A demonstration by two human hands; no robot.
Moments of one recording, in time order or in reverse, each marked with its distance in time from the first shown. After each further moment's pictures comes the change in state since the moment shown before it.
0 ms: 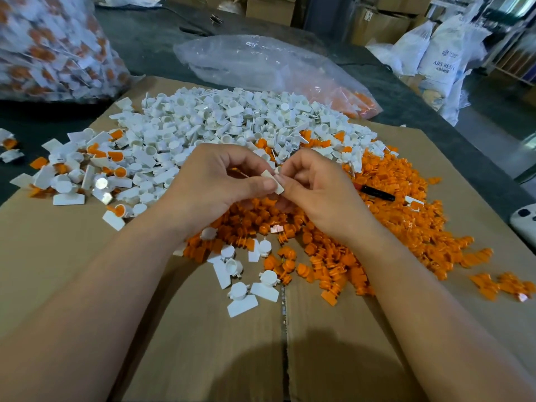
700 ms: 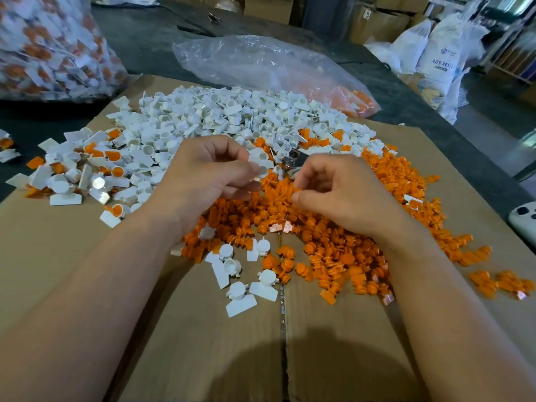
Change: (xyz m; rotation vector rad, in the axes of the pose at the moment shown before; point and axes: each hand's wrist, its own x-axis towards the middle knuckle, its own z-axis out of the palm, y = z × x) left_hand 0.006 0.001 -0.003 -0.243 0.074 -0.161; right_hand -0.004 -0.003 -0.028 -0.284 -0.058 -0.047
